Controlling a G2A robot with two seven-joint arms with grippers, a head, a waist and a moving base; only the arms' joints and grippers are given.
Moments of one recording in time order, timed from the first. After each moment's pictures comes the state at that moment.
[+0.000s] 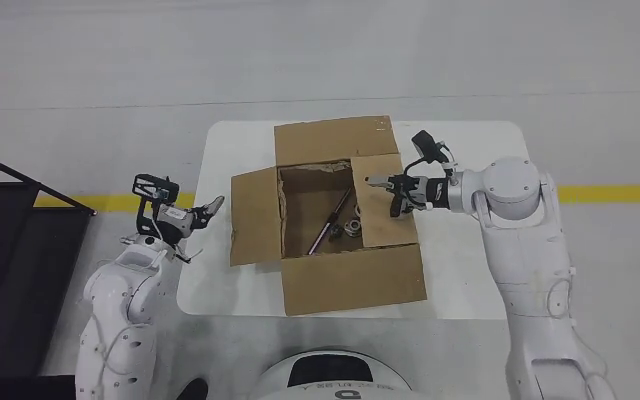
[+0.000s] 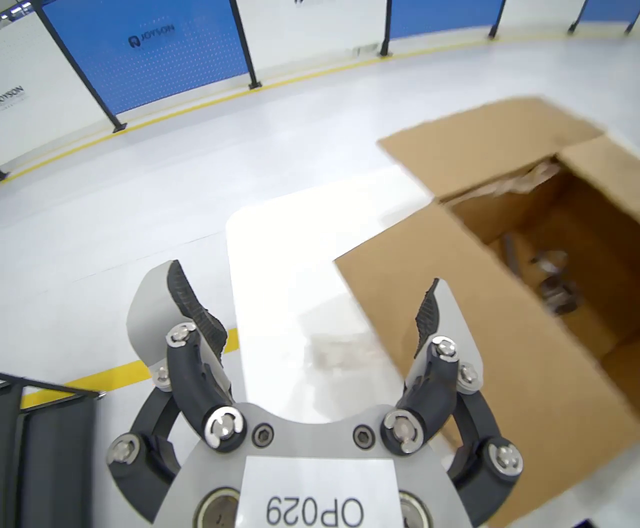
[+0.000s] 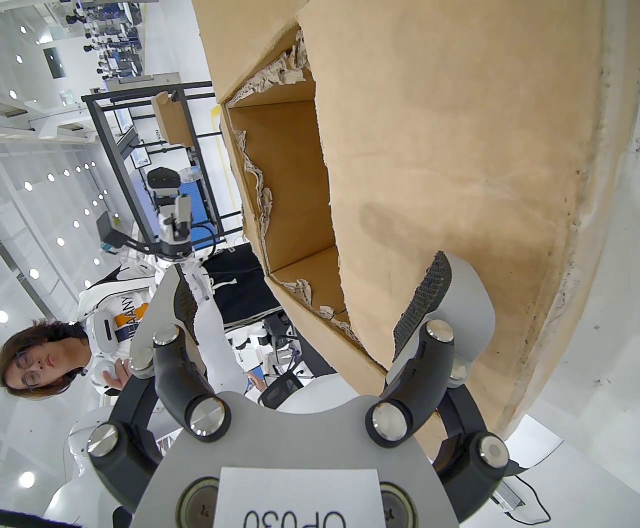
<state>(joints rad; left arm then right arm) 1.71 -1.36 -1.76 -1.86 1.52 -0.41 -0.26 -1.16 -1.24 1.48 -1.64 -0.27 0.42 1.40</state>
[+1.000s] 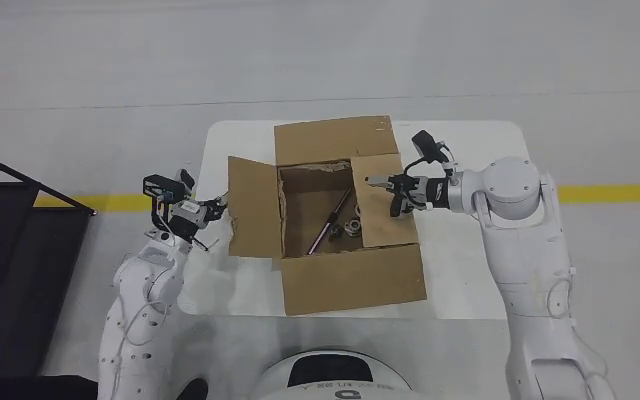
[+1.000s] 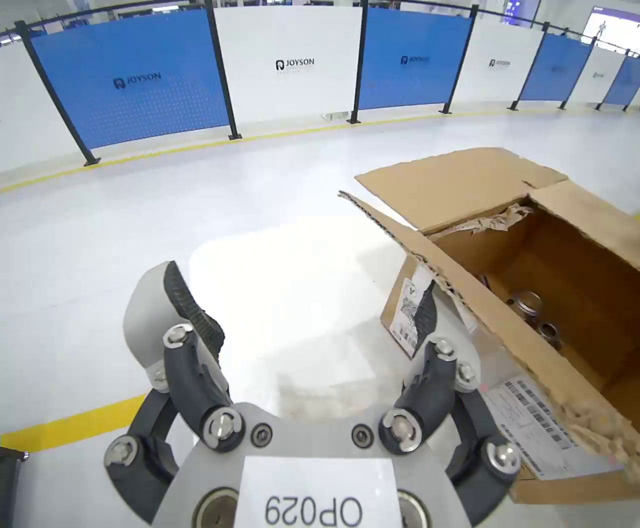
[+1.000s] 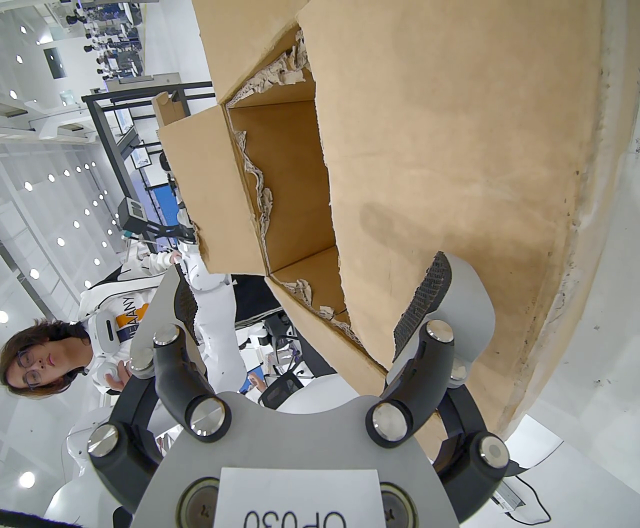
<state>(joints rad) 1.63 -1.35 -1.67 -1.67 1.37 -0.43 0.06 -1.16 -1.24 1.48 -1.64 -0.27 0.42 1.40</state>
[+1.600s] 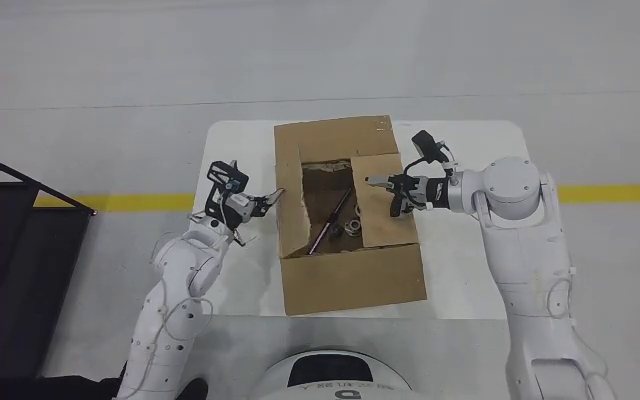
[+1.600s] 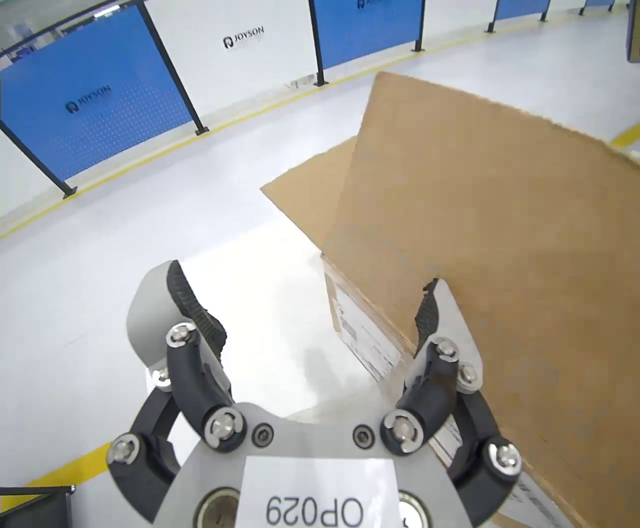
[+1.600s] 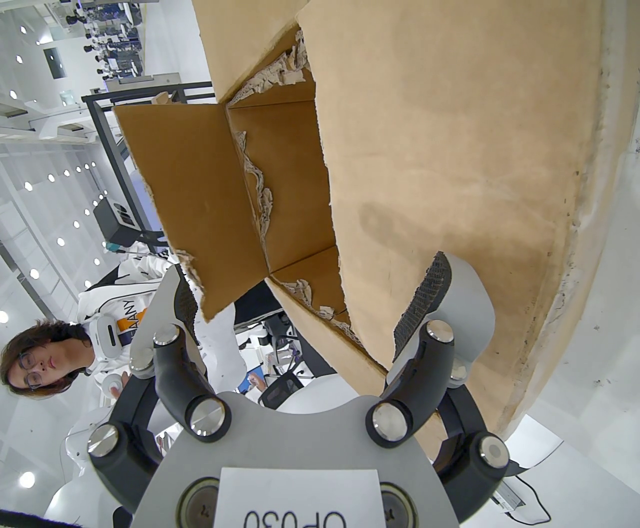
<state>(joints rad) 1.54 -1.36 -1.43 -1.71 1.52 -0.34 -0.14 -1.16 -1.24 1.48 -1.64 -0.27 0.42 1.40</state>
